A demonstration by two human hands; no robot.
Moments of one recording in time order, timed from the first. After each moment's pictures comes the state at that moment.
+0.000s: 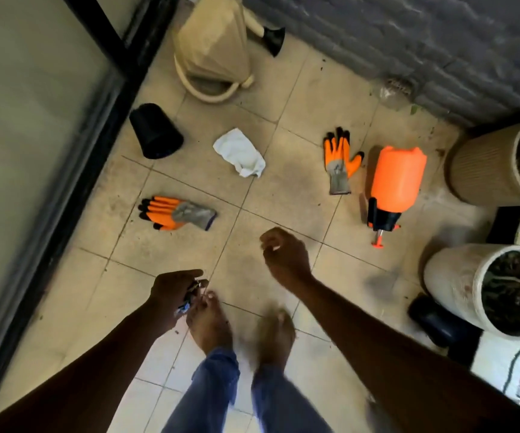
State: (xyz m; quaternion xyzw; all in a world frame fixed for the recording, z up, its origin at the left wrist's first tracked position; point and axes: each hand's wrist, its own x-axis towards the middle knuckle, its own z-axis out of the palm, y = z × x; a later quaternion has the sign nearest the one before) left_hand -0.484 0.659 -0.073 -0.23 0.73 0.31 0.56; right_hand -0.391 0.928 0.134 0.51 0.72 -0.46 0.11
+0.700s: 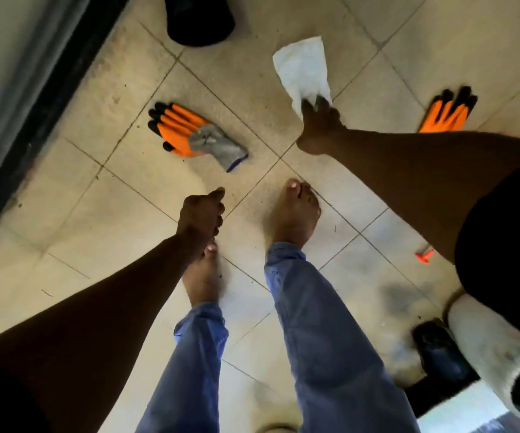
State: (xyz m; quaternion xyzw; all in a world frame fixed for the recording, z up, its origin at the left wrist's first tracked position) left_hand -0.542 0.793 0.005 -0.36 0.71 0.34 0.50; right_hand -0.554 1.063 -0.089 0.25 0.84 -0.19 0.45
